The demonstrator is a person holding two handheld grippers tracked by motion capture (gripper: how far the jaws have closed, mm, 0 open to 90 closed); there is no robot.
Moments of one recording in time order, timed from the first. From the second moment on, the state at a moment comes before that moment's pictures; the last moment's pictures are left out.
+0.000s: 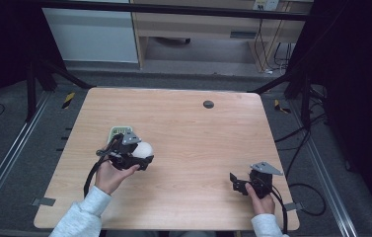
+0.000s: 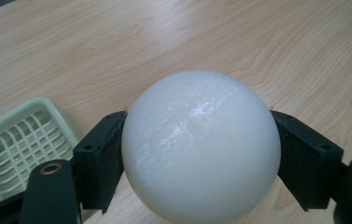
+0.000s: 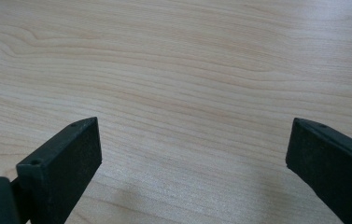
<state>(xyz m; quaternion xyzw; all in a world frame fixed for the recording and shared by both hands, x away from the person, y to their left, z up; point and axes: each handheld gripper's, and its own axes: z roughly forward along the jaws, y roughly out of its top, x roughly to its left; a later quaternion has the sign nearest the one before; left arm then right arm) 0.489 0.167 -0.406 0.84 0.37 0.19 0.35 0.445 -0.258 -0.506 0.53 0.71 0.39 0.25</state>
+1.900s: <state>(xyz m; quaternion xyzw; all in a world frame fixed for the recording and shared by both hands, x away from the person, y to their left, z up) 0.538 0.223 -0.417 0.81 0.46 0.21 0.31 0.445 -0.258 -0.506 0.53 0.71 0.39 0.25</state>
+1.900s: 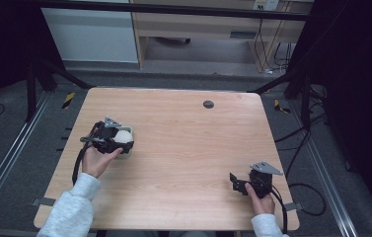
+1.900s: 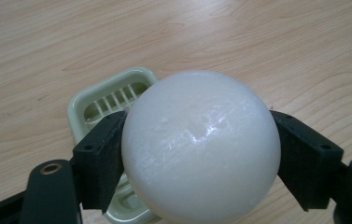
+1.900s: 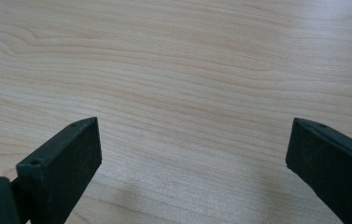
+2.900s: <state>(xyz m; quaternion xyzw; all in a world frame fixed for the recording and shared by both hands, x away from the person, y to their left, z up) 0.564 0.235 -0.440 0.80 0.49 0.20 0.29 0.445 -0.258 -0.506 0.53 0.71 0.39 0.25</state>
